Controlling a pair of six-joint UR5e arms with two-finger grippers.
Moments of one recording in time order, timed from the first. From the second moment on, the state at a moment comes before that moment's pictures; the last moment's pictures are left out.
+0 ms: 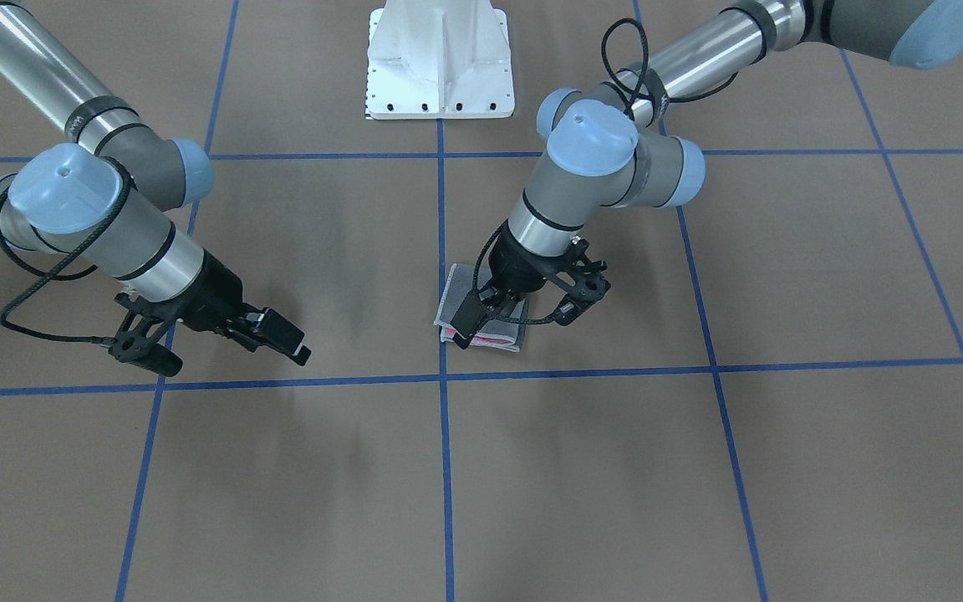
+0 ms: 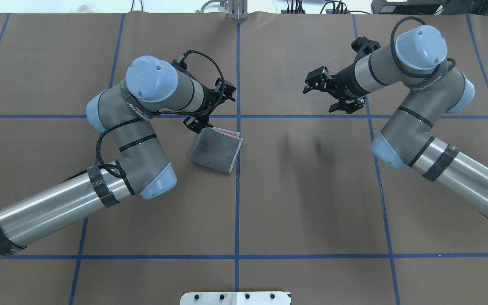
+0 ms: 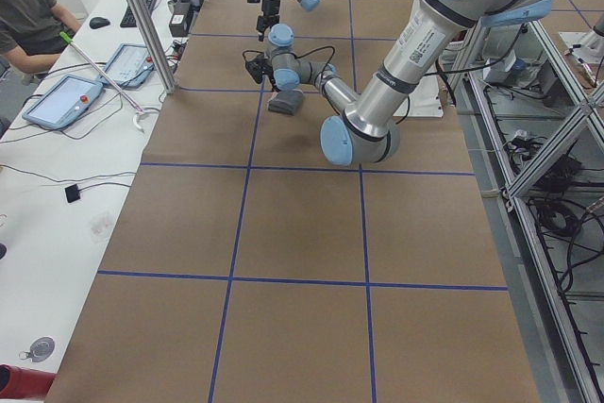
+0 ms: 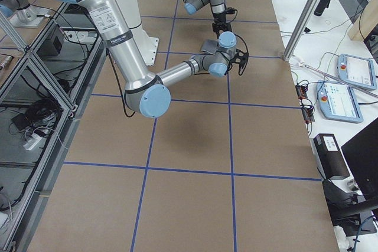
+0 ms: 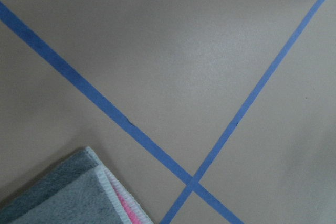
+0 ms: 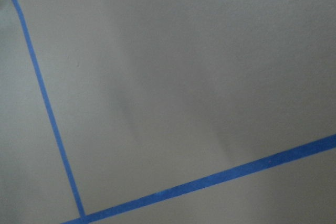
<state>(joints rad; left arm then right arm) -0.63 -2.36 -1.30 -2.21 -1.85 -2.01 0.86 -1.09 1.43 -0.82 2.15 1.60</state>
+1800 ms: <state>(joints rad) -0.64 -2.32 -1.24 -2.22 -1.85 -1.94 0.87 -1.12 1.41 -0.82 2.14 1.56</state>
